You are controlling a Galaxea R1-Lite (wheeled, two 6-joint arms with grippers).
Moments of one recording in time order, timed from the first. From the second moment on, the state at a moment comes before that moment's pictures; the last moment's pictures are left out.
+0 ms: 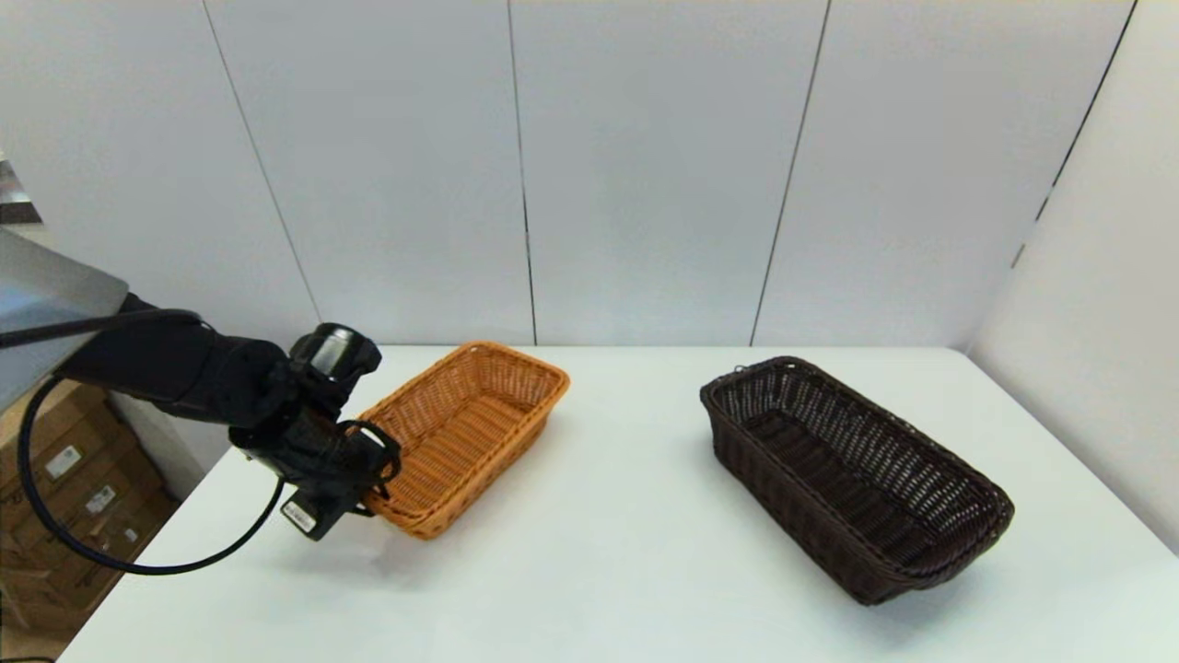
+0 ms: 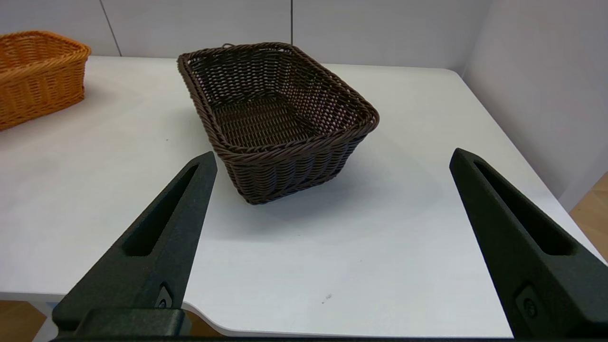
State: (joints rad) left arm -0.18 2.01 -1.10 0.30 -0.06 -1.18; right arm 0.00 0.00 0.00 0.00 0.01 -0.02
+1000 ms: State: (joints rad) left arm -0.24 1.81 -0.99 0.14 -0.19 -1.03; right arm 0.00 0.00 0.00 0.00 0.01 -0.03
